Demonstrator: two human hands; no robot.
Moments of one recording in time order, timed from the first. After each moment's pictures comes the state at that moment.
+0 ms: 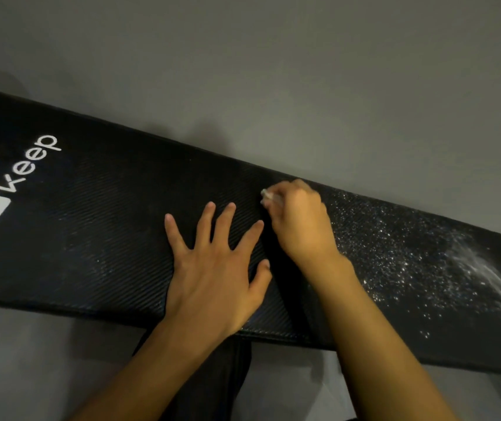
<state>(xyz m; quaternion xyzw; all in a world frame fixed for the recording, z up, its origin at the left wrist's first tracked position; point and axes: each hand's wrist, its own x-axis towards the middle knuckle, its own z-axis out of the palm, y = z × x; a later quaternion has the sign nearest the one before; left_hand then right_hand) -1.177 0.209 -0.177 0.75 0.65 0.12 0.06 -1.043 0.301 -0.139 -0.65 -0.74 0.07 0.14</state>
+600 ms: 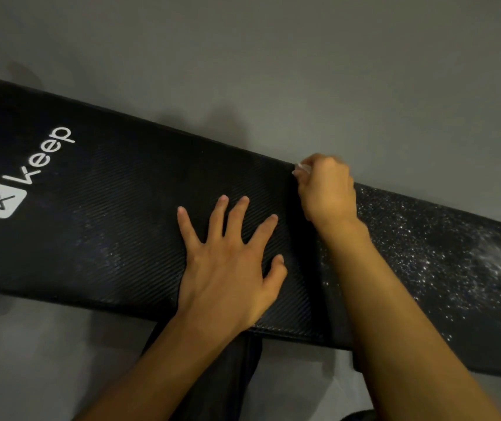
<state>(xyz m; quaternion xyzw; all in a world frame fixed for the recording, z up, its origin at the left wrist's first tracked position) -1.177 0.209 -0.173 0.74 0.65 0.11 0.07 -1.035 0.344 -0.140 -0.72 -0.68 0.05 0.14</state>
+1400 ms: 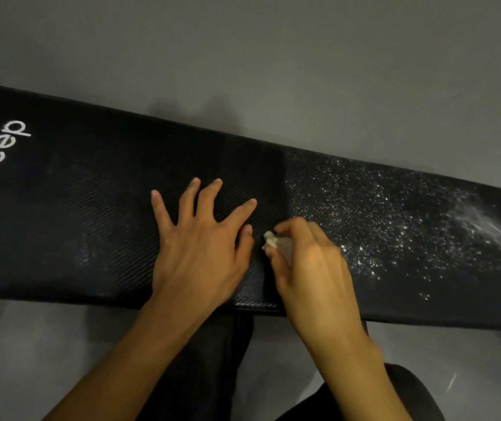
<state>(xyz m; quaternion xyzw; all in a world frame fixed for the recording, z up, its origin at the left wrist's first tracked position) -1.177 0.210 -0.173 0.75 0.65 0.13 0.08 -1.024 0.180 -0.139 -0.67 -0.71 0.12 0.19</state>
